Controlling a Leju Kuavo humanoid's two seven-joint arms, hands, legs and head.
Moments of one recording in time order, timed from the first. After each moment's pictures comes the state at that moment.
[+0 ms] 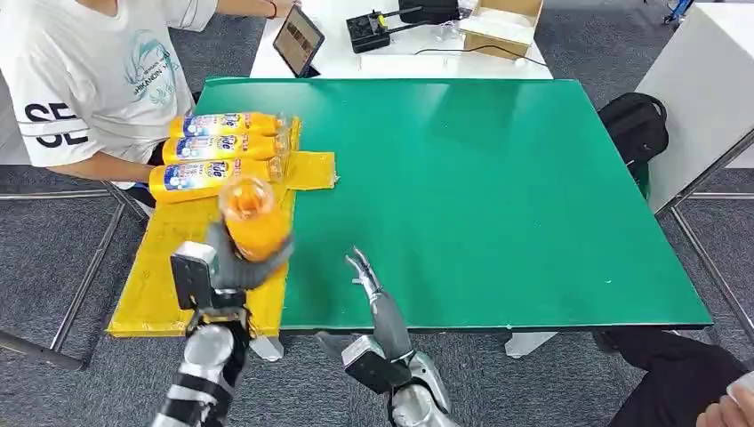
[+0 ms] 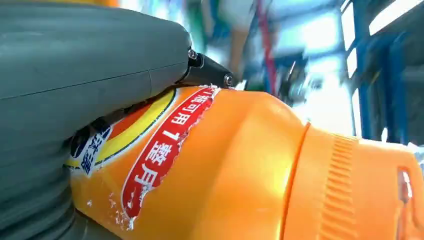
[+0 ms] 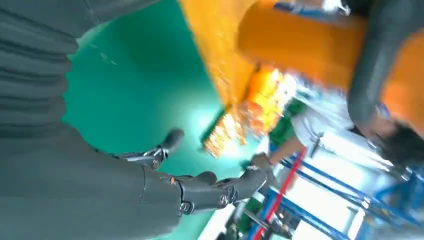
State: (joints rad) left arm -0.25 -0.21 -0.21 -1.32 -0.26 0.33 -0.57; right arm -0.11 0.27 0.42 -1.05 0.35 -0.36 -0.59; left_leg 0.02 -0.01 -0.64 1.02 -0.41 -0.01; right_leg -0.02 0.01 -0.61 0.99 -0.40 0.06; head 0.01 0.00
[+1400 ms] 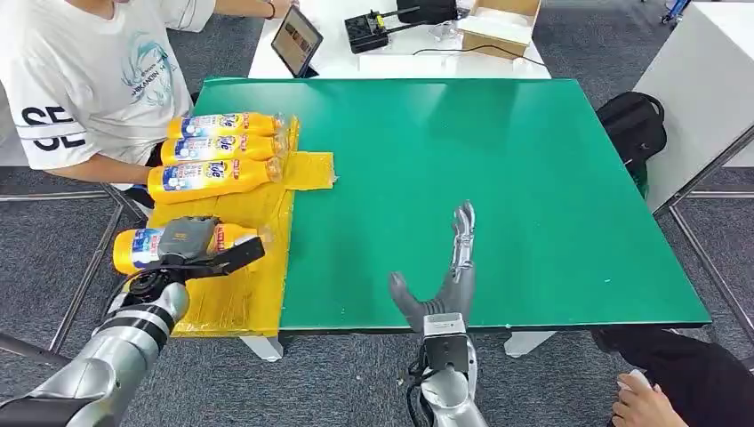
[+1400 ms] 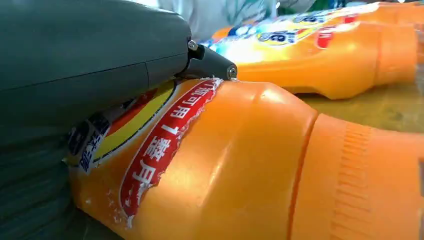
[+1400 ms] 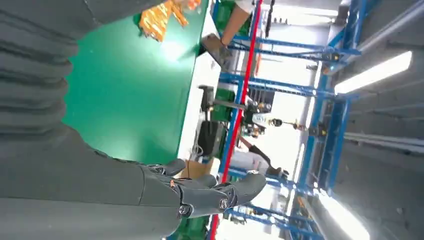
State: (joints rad) left arm -0.66 0.06 -0.14 -0.50 -1.32 0.25 -0.20; right arm -0.05 0.30 0.29 -1.37 0.15 -0.54 -0.66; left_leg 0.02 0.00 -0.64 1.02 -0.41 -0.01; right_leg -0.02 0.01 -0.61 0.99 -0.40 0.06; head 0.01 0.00
